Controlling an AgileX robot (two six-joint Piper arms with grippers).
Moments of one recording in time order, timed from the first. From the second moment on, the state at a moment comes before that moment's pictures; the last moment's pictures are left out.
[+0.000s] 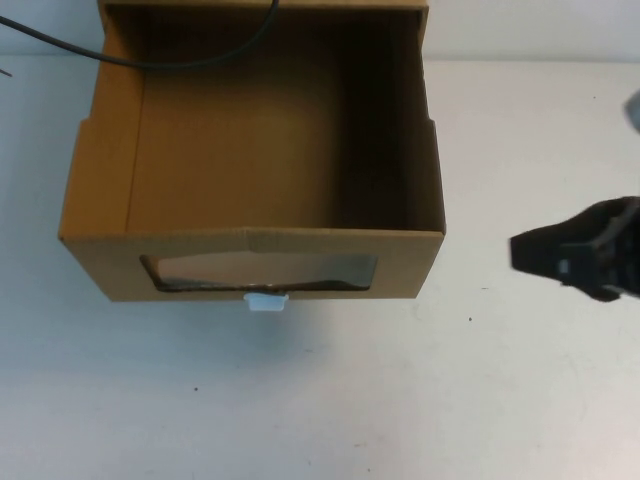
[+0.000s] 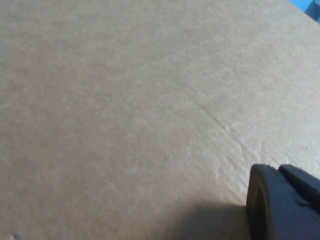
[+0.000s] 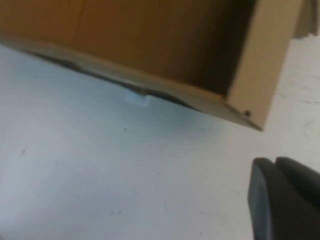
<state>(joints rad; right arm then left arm) 0.28 1.03 -0.97 0.60 0.85 -0.36 -0.14 2.09 -2.27 -0.79 1.08 0.63</state>
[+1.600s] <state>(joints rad) 0.86 1.70 -1.55 0.29 0.49 -0.10 -0.14 2.09 -2.27 -0.79 1.08 0.62</state>
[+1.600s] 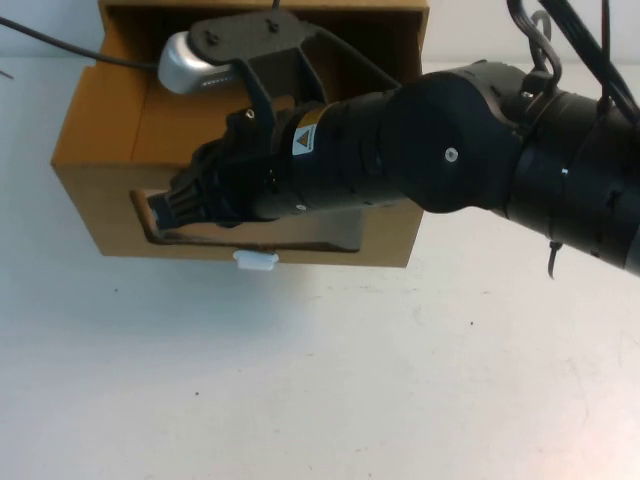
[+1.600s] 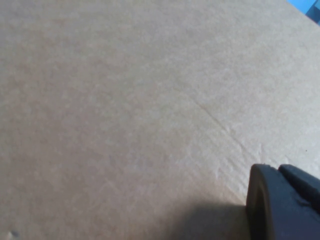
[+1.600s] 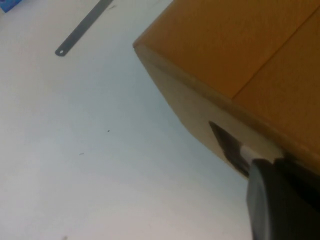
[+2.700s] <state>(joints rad) 0.65 1.78 -1.72 0.30 0.61 -0.10 -0.14 2.09 -2.27 -0.80 1.08 0.61</state>
